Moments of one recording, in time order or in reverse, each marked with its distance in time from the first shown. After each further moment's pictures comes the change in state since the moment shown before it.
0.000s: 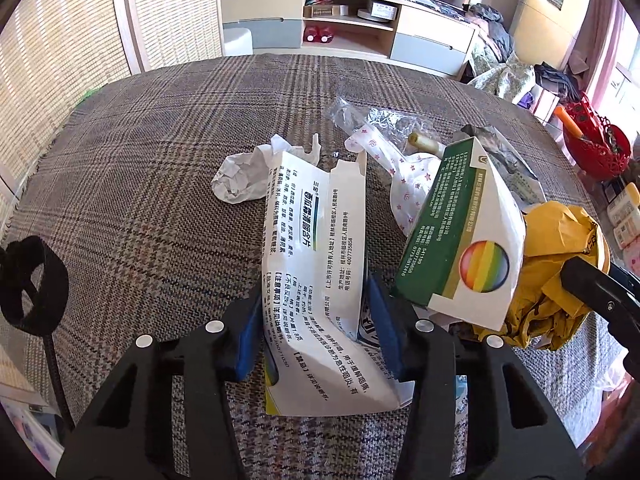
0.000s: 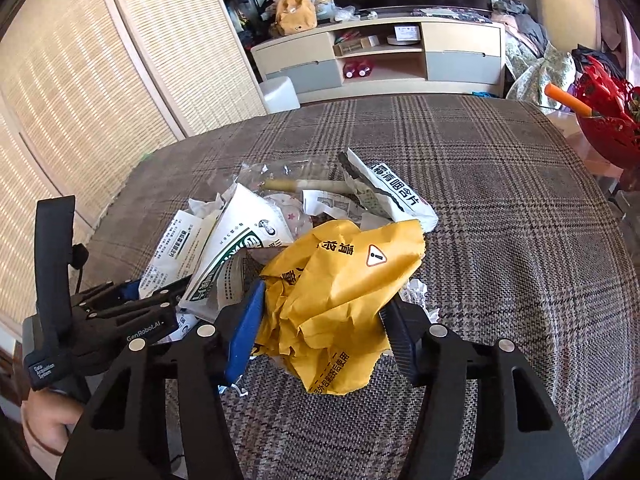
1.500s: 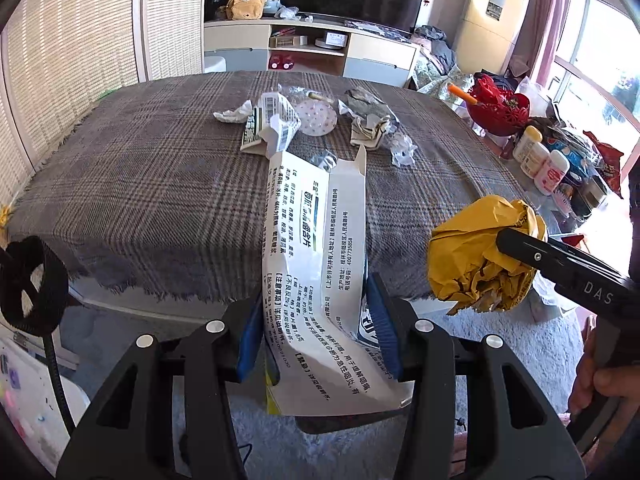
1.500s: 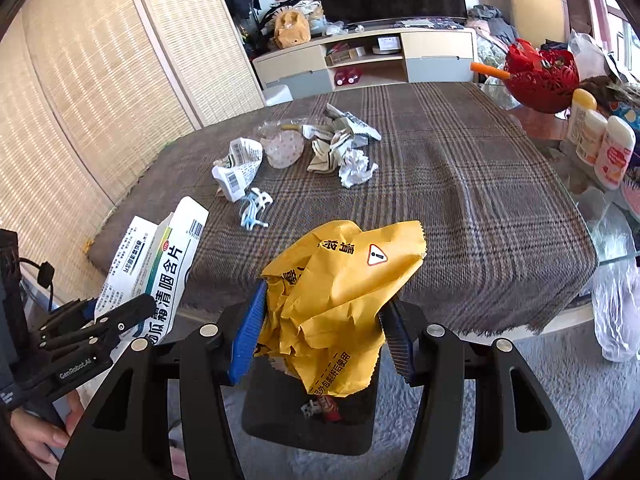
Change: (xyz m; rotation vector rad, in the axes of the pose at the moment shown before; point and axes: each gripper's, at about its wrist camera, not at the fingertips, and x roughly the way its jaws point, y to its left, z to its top) left arm -0.163 -0.027 -0.178 0.058 -0.103 -0.126; right arm -0.132 -0.011 -0.159 0.022 -0.036 -0.016
